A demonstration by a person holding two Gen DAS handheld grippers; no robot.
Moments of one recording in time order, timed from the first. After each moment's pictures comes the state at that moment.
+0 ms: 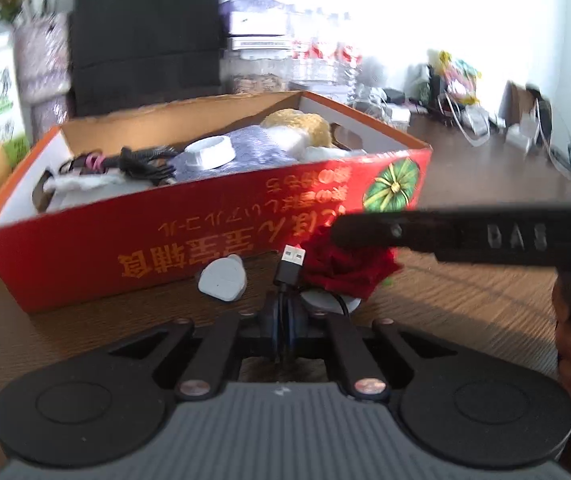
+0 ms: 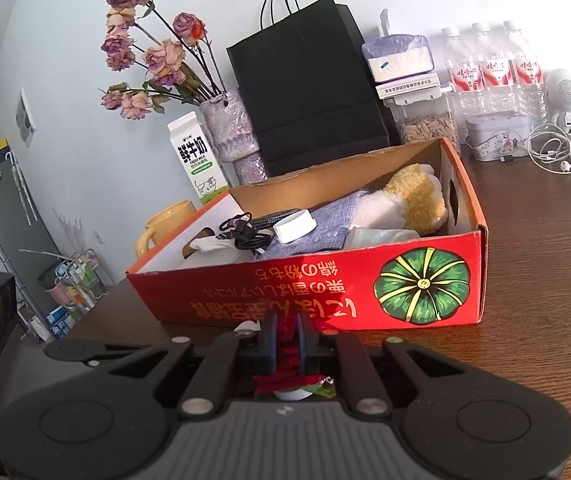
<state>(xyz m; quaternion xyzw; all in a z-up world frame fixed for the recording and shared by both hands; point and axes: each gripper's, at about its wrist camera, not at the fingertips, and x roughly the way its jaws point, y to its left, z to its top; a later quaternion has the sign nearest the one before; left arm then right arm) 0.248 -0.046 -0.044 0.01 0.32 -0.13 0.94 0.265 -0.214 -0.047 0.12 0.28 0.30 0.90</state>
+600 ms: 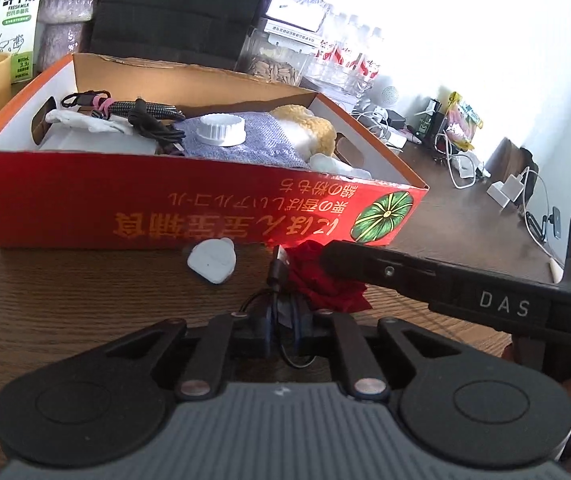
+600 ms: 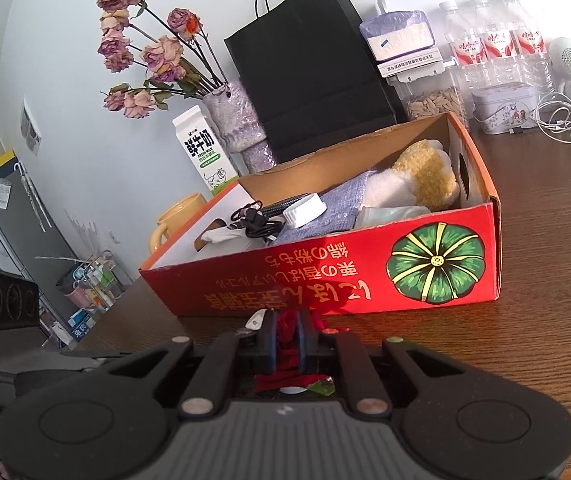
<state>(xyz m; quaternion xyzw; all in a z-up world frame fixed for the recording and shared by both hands) 0.253 -0.023 -0.037 -0.11 0.35 -0.16 0.92 0.268 -0.215 -0.053 0.15 0.30 0.32 0.89</state>
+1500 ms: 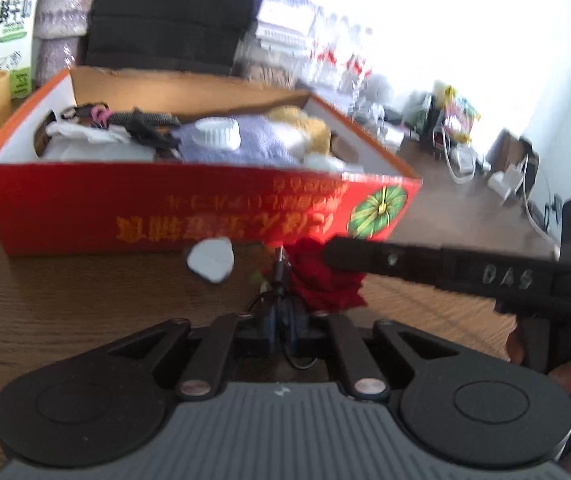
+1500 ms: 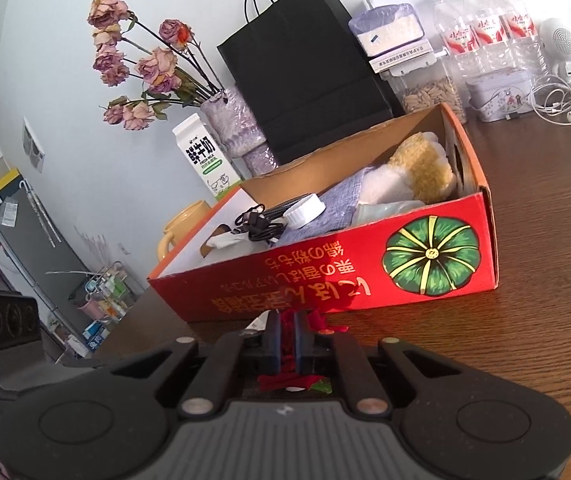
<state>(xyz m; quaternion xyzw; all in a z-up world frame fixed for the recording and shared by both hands) 0.254 -0.033 -0.041 -0.09 0.35 -0.16 0.92 0.270 -0.225 -0.054 0.18 0.31 0.33 0.87</state>
